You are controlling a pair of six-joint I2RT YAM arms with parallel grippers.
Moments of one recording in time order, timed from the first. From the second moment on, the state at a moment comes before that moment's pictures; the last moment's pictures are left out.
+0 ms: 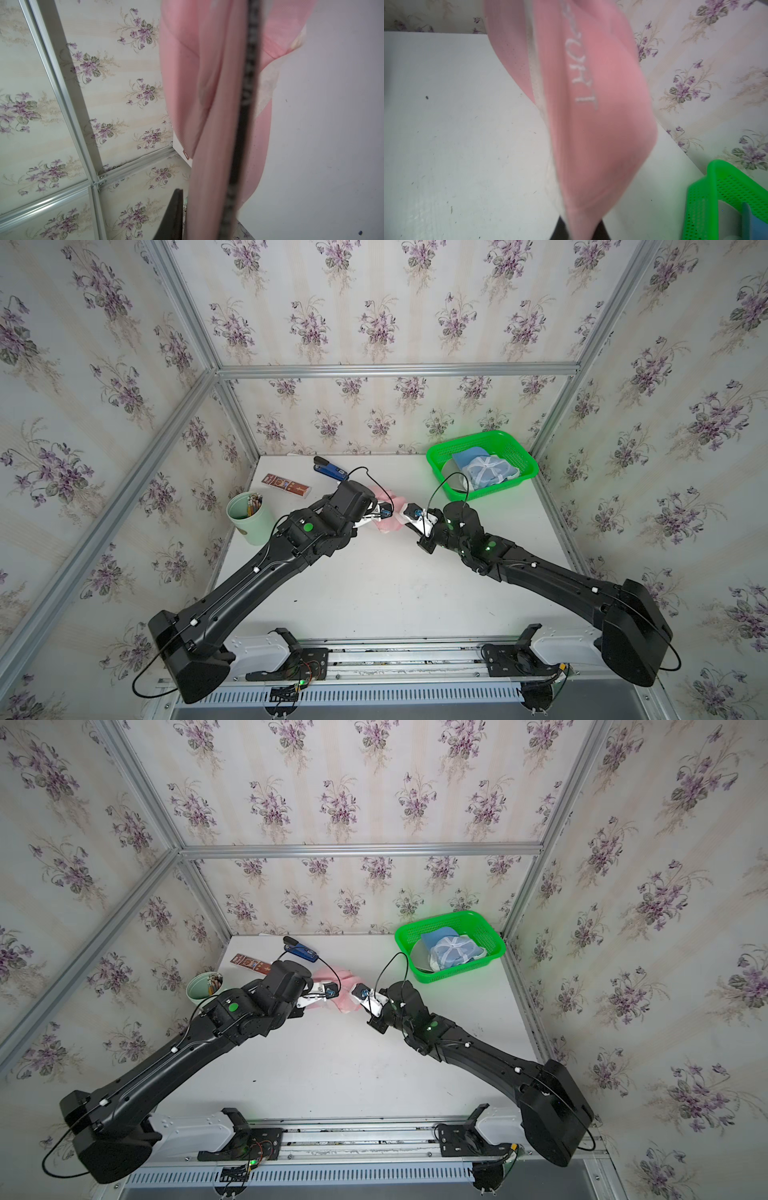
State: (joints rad) left arm -0.73 1.28 1.39 -0.94 -0.65 0.88; right arm 0.76 1.32 0.86 0.05 -0.08 -0.34
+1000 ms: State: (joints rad) left arm -0.70 1.29 1.52 -1.01 -0.71 0.10; right arm 0.77 1.29 0.87 0.18 0.22 0.36
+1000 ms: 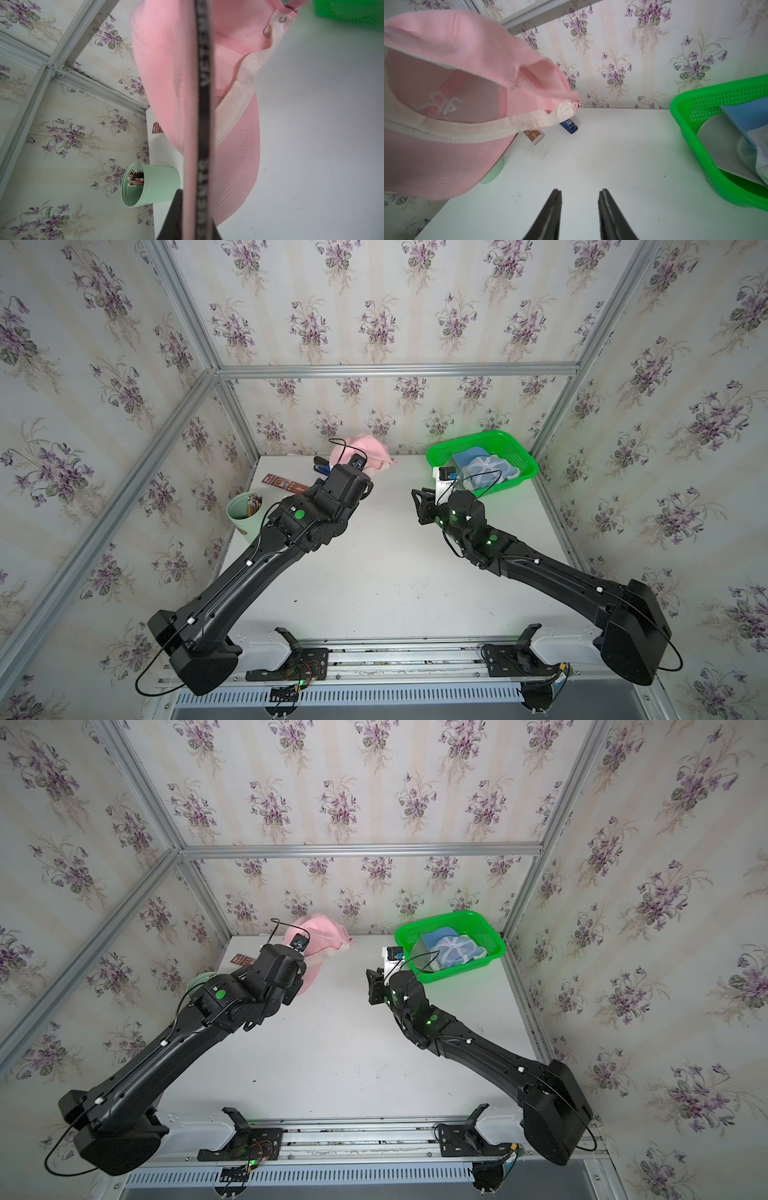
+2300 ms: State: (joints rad) left arm -0.70 1.30 1.63 -1.11 -0.39 0.11; right arm 0.56 1.23 0.58 0.76 -0.15 0.34
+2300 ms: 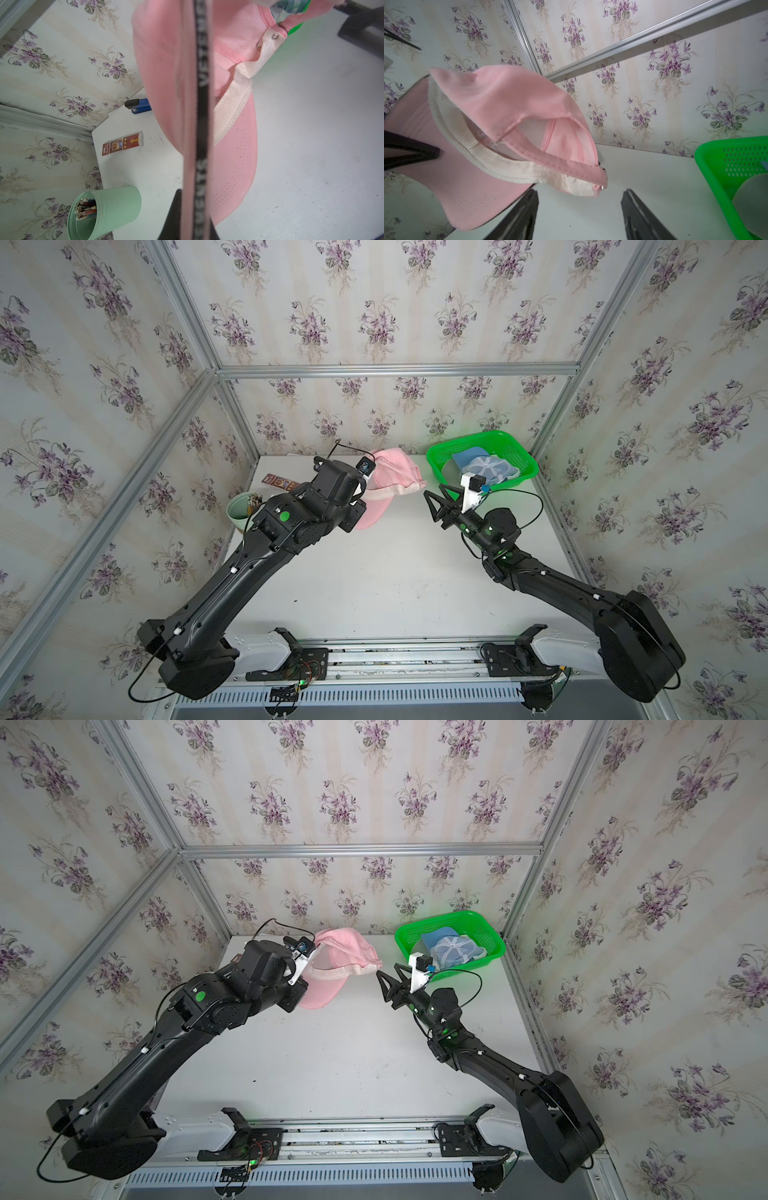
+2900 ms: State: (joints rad) left arm -0.70 1.31 1.69 -1.15 -0.30 0.09; right arm 0.50 1.42 0.65 0.83 -0.29 0.36
